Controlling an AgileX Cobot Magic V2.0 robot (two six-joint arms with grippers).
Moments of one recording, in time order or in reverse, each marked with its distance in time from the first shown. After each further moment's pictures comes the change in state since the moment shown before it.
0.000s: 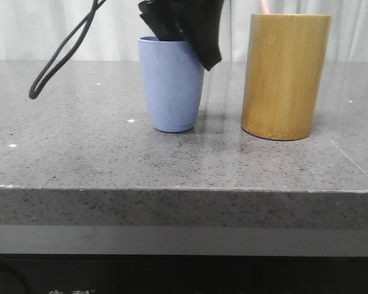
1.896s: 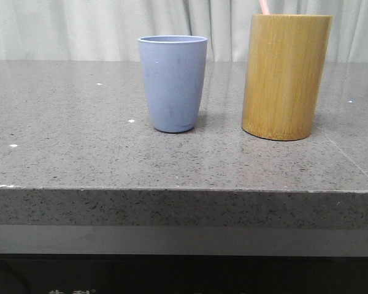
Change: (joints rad) left arm 0.586 -1.702 1.404 -0.008 -0.585 -0.027; right arm 0.016 0.222 -0.152 0.000 0.000 -0.051
